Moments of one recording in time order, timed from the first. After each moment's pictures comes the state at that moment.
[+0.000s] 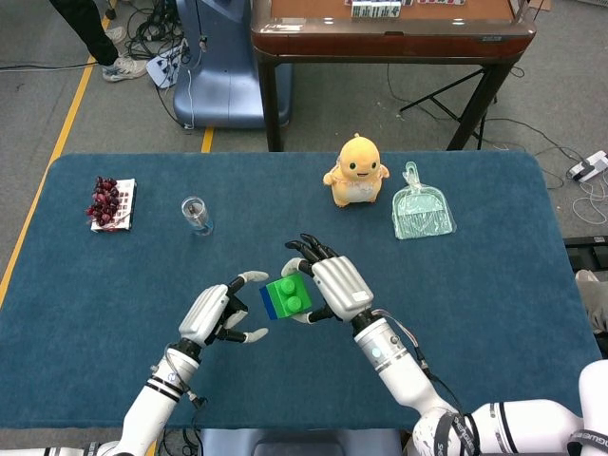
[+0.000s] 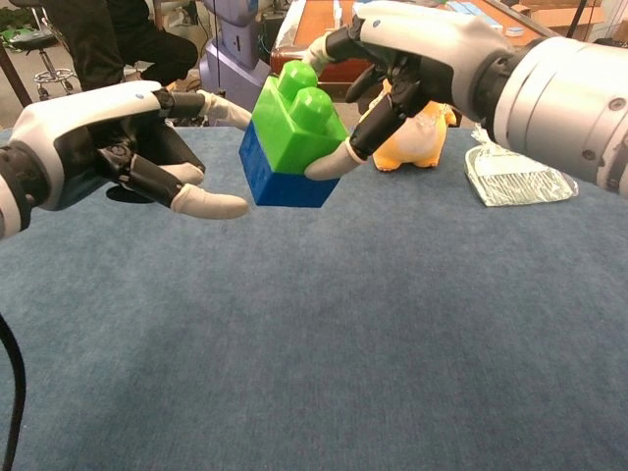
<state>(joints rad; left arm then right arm) -0.54 -1.52 -0.25 -2.05 1.06 1.15 0.18 0.77 -1.53 0.28 -1.99 -1.00 1.15 -0.39</state>
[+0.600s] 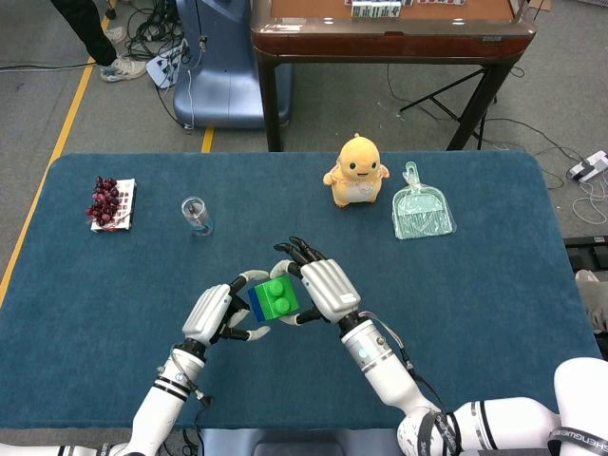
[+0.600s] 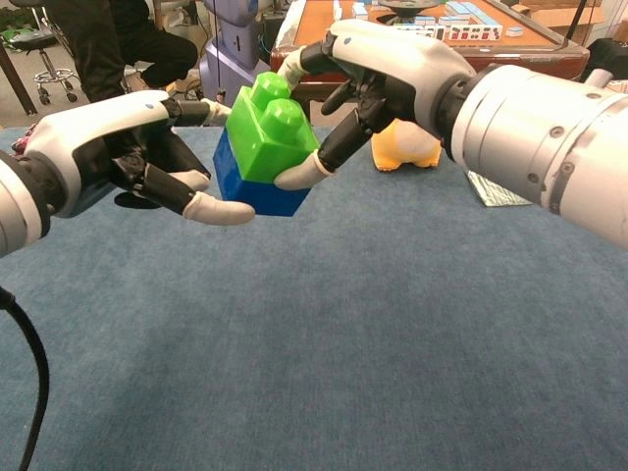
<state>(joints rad) -0.56 -1.58 -0.24 -2.03 1.01 1.22 0.24 0.79 -1.62 0.29 -1.92 -1.00 1.16 -0.36</state>
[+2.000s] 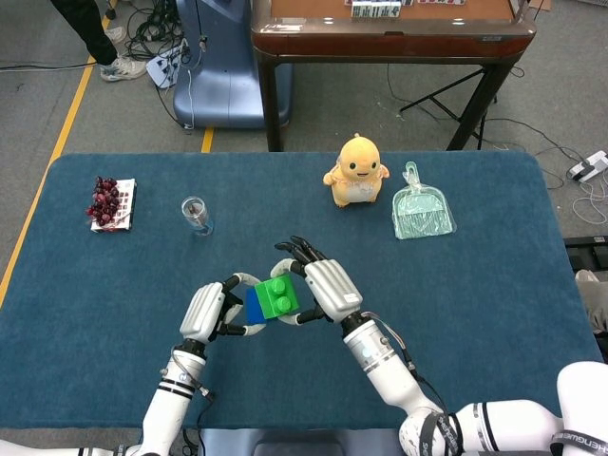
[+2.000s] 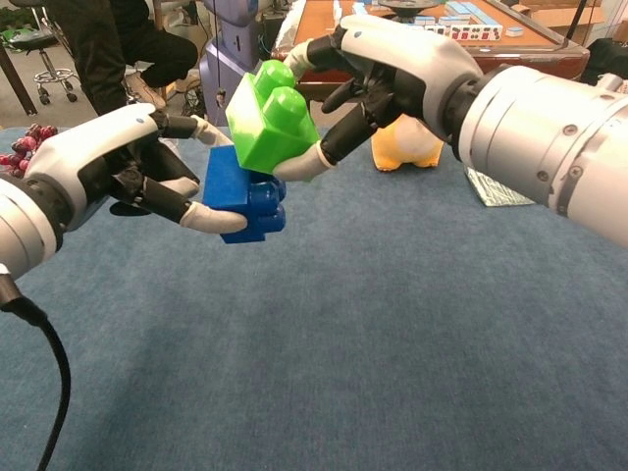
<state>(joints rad) -0.53 -1.68 -0.23 -1.92 1.06 1.31 0.25 0.76 -1.62 0.29 -1.92 -1.05 1.16 -0.26</state>
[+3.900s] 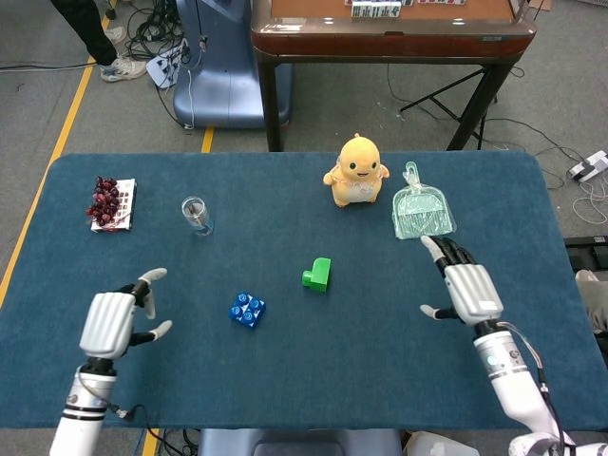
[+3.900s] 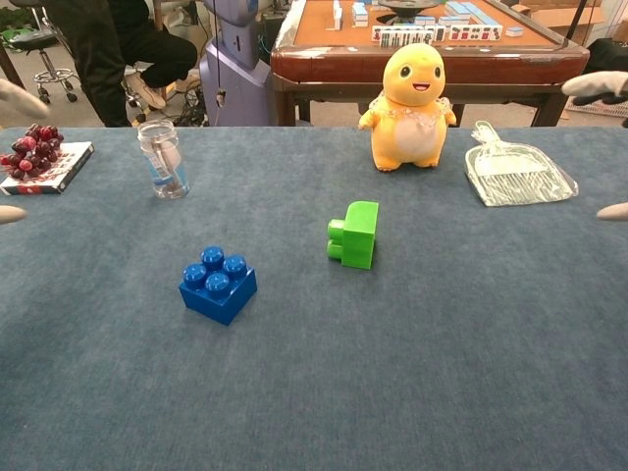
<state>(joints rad) -0.33 -1.30 -0.02 -1.89 1.37 1.54 0.32 0.45 -1.16 0.06 -1.87 -1.16 1.25 -0.20</state>
